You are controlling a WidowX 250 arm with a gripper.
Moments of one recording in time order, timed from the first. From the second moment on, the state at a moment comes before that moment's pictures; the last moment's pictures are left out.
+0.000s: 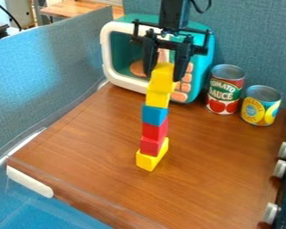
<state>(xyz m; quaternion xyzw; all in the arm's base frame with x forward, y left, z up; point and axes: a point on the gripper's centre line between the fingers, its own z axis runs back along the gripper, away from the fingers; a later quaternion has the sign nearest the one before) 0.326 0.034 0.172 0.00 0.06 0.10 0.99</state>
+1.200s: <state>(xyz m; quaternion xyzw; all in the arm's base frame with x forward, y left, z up) 0.311 -0.042 0.100 -0.03 0.09 -0.09 0.99</state>
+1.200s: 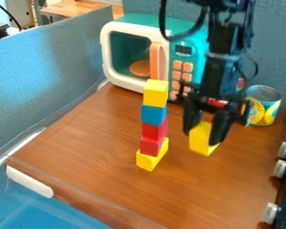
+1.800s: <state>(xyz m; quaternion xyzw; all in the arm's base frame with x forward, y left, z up) 0.310 -0.057 0.042 -0.01 0.09 -0.11 0.99</state>
